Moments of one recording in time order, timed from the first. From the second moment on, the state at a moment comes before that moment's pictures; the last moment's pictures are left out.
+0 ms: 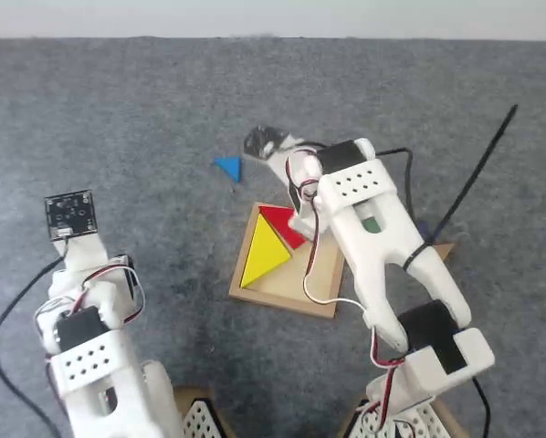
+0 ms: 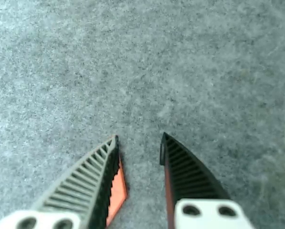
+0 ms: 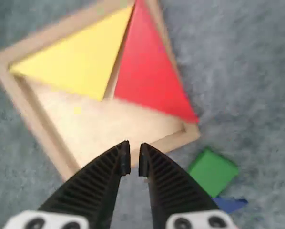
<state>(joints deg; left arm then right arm) -32.0 -64.4 78.1 52.6 -6.2 -27.3 4.7 4.7 77.1 27.9</state>
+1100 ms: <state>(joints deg) -32.0 -64.4 78.1 52.6 -6.2 -32.0 16.1 10.2 57.8 20.6</state>
